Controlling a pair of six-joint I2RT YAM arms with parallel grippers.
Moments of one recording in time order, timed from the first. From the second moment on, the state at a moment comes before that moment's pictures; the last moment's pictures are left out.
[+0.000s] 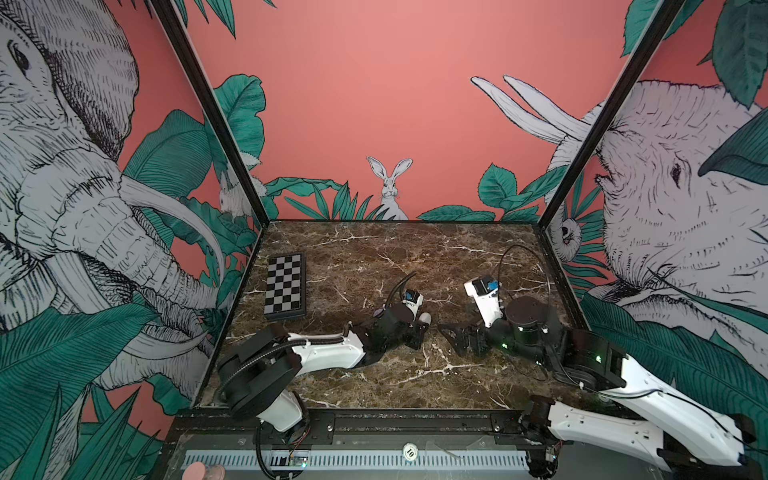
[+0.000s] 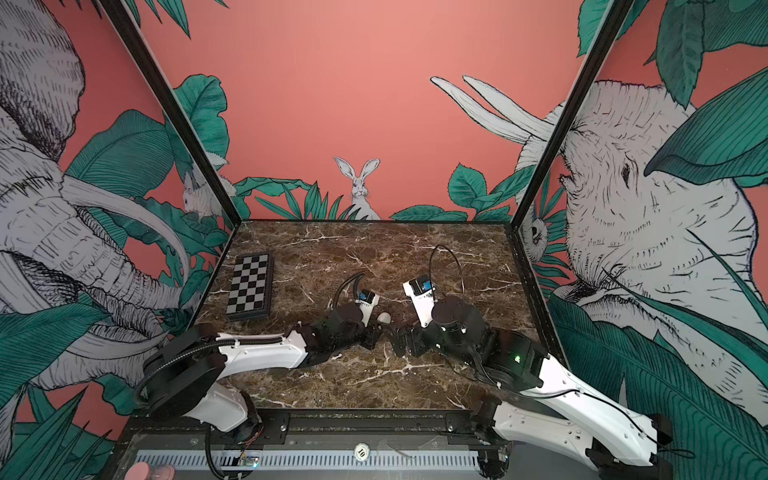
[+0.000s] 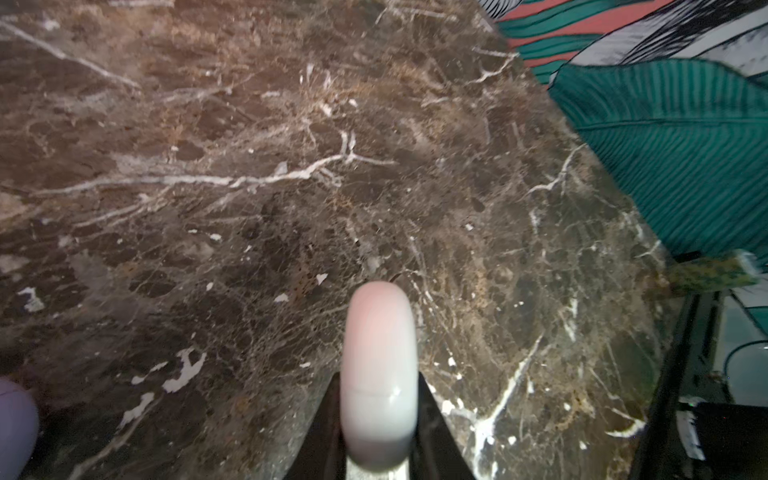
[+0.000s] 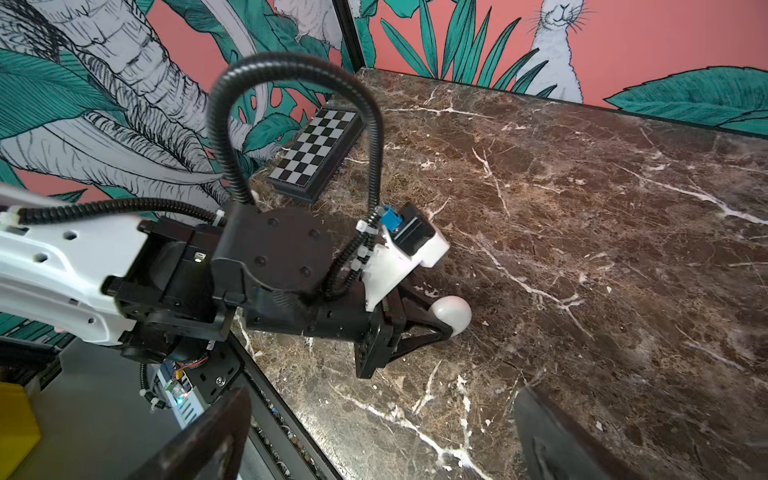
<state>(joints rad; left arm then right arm) -1.01 1.56 0.72 0.21 -0.04 -0.54 1.04 0.82 1.07 -0.76 0.16 0.38</state>
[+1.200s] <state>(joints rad) -0.92 1.74 0.85 0.05 0.15 -0.73 1.04 0.82 1.00 -0.74 0.14 0.39</state>
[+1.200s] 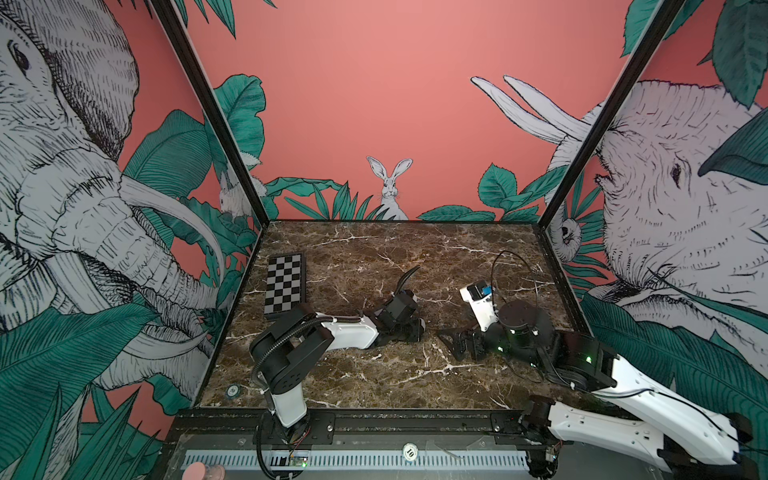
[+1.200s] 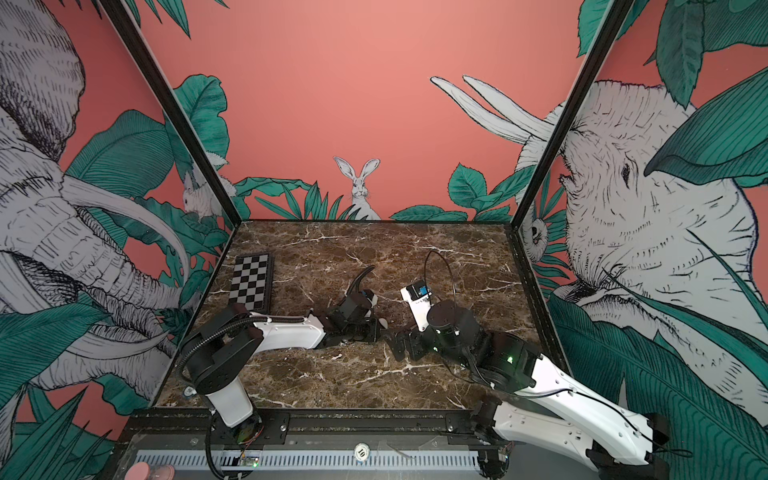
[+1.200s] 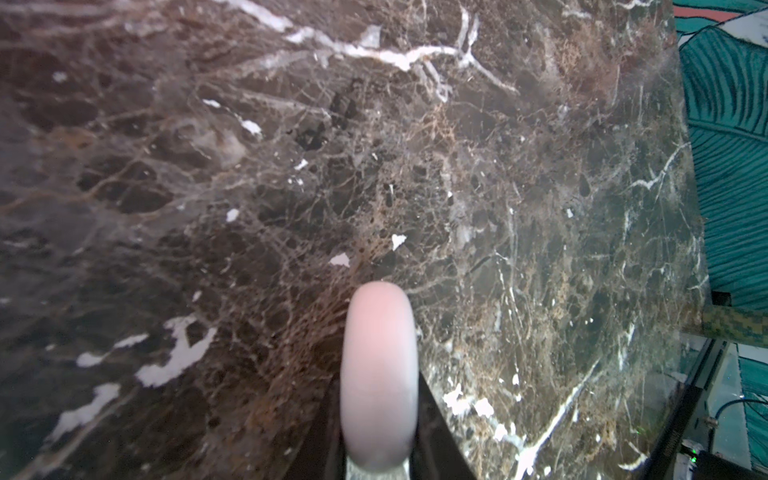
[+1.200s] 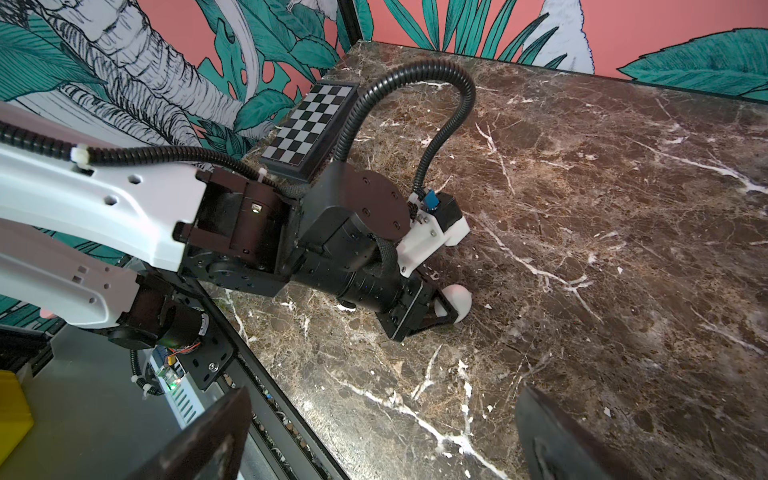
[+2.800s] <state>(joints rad) -0.20 1.12 0.45 0.02 -0.58 -0.01 0.21 1.38 0.48 0.32 0.64 -0.15</state>
